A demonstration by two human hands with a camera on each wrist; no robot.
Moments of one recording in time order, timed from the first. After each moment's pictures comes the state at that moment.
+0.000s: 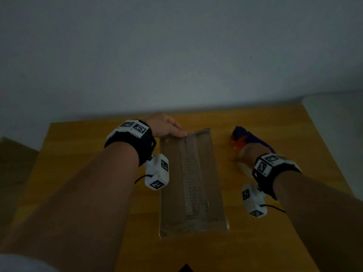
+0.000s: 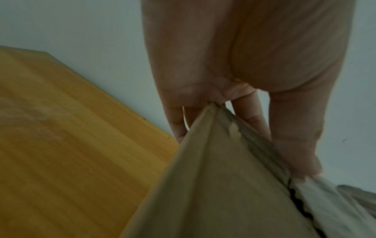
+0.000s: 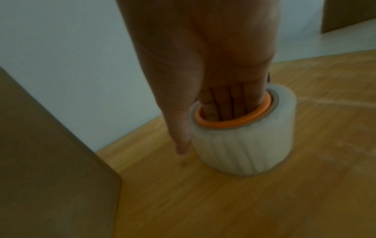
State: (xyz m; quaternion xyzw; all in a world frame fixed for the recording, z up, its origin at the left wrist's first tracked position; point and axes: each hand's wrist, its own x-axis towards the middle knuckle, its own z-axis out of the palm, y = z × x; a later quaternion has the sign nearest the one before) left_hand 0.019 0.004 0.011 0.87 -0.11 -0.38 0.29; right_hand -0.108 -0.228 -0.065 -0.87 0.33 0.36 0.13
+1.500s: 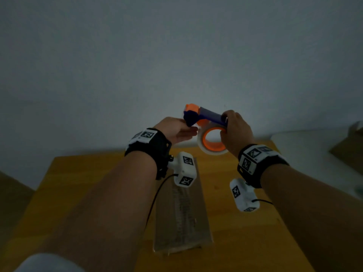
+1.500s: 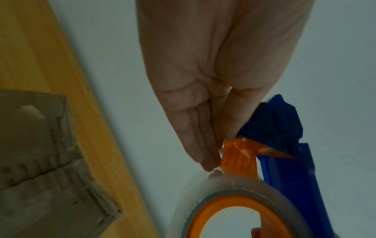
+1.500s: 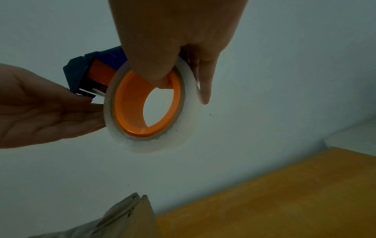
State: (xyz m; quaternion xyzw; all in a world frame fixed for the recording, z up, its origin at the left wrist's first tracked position) left_hand -0.016 -0.045 0.106 0.66 -0.03 -0.36 0.66; right_hand -0.097 -0.204 0.084 -0.94 0.20 -0.15 0.21
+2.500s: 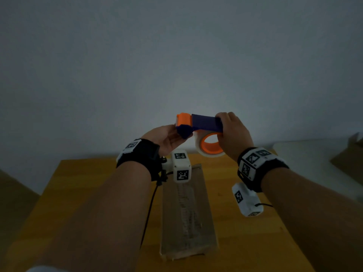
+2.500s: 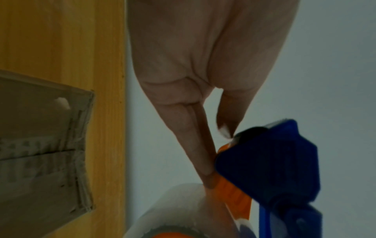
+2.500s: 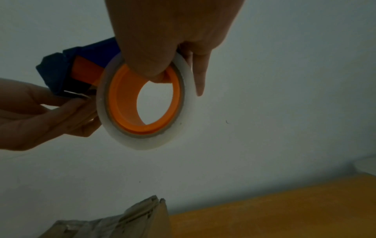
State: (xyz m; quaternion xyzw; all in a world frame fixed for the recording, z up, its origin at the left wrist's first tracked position) left_hand -0.017 -0.003 0.115 0.52 0.07 -0.37 0.77; right_hand -0.094 -0.181 0.103 -0.97 0.11 -0.17 0.16
